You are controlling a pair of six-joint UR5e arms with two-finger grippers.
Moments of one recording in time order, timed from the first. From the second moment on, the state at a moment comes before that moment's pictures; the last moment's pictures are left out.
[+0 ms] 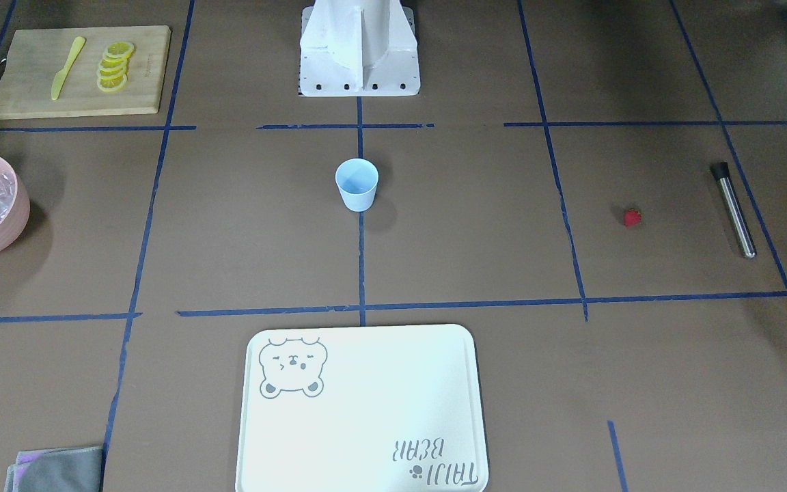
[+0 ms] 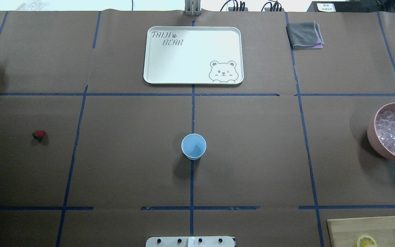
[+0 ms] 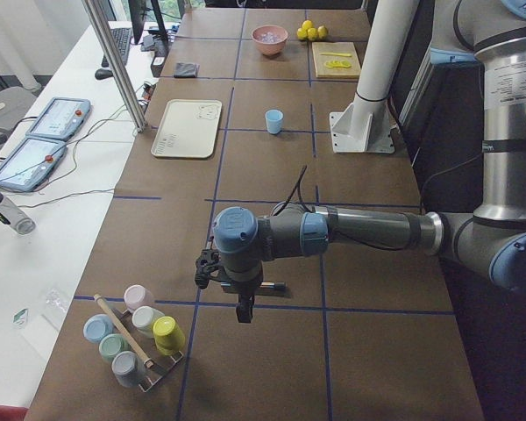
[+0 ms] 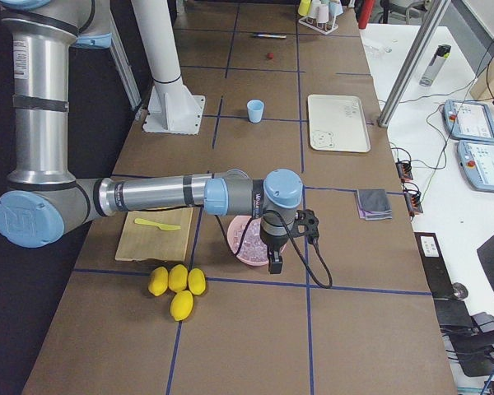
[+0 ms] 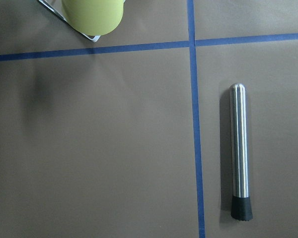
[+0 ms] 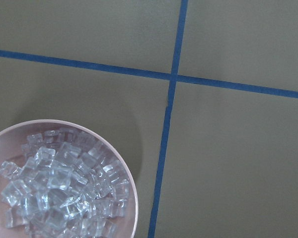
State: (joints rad) left arm -1.63 -1.46 -1.75 -1.40 -2.32 0.18; right arm 1.53 -1.65 1.77 -1.68 2.31 -0.09
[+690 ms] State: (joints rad) left arm -1.61 -1.46 -1.76 -1.40 -2.32 0.18; right arm 1.47 -1.64 1.80 -1.60 2.33 -0.08
